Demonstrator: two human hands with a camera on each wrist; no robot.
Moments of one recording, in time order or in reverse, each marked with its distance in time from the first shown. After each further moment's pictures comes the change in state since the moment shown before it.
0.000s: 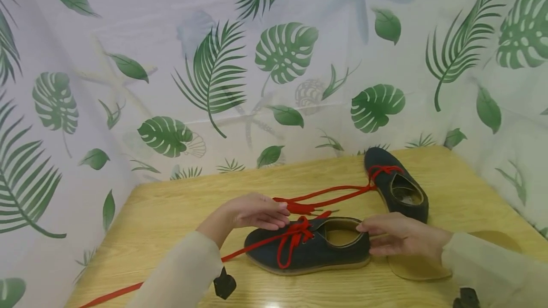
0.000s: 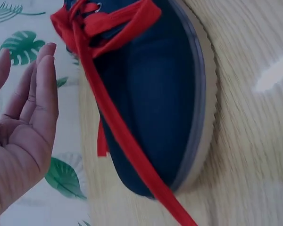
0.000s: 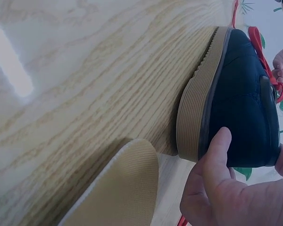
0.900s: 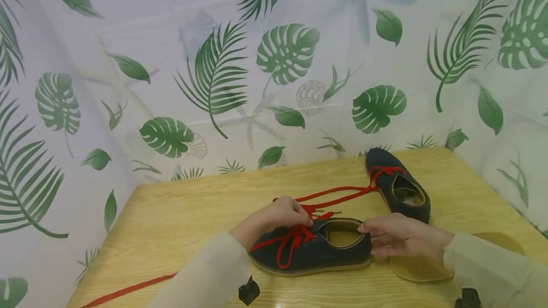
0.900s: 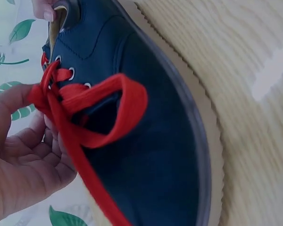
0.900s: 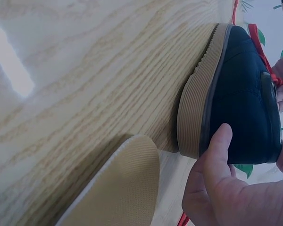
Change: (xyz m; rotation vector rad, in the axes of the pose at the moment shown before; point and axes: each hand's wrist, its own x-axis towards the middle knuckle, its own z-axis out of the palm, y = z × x) left_hand 0.028 0.013 0.054 0.510 0.227 0.066; right_hand 0.003 -0.001 0.000 -0.019 -0.006 -0.003
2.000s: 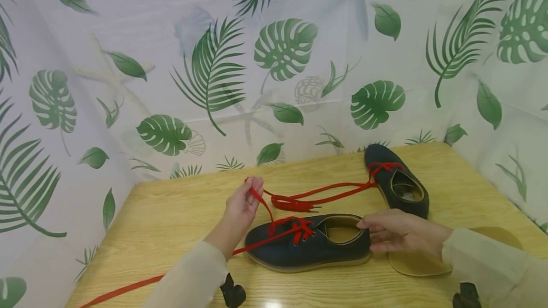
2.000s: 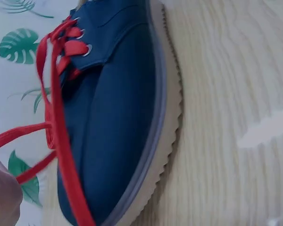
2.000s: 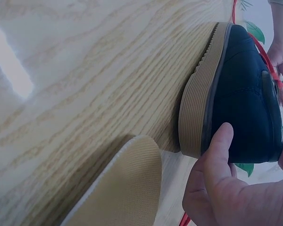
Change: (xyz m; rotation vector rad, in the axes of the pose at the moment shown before) left_hand -0.001 -0.055 -0.030 -1.523 0.578 0.025; right_hand 0.000 0.001 -0.001 -0.010 -0.013 -0.002
